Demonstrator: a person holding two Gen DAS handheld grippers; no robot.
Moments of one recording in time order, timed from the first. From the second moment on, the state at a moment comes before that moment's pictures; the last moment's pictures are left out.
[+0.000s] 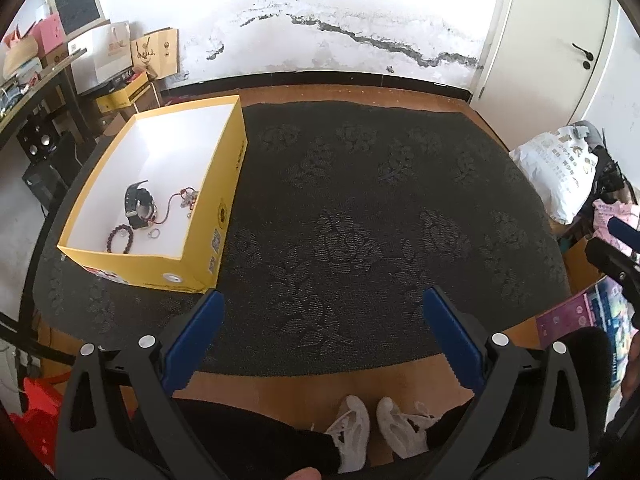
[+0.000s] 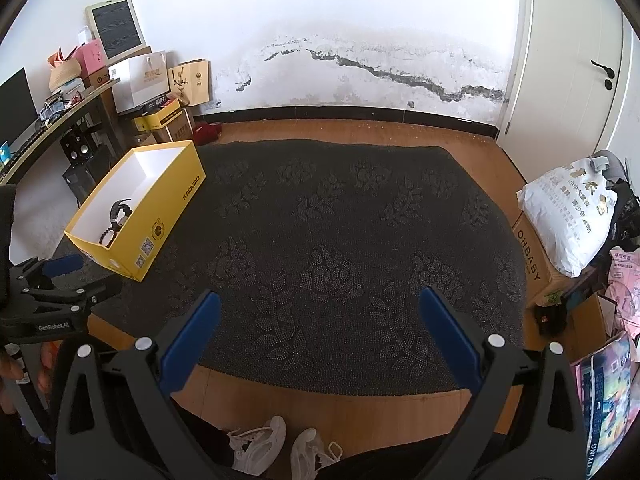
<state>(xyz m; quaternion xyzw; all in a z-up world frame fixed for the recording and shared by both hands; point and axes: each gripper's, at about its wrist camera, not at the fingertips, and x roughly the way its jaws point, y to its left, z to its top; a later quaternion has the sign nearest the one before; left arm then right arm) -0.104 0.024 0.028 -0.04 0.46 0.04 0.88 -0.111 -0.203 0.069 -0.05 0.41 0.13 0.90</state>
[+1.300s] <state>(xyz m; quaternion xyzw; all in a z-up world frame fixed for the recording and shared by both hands) -0.107 0.019 0.030 -0.01 0.45 0.04 0.89 -0.111 -0.203 0.070 -0.05 0.41 0.14 0.90</state>
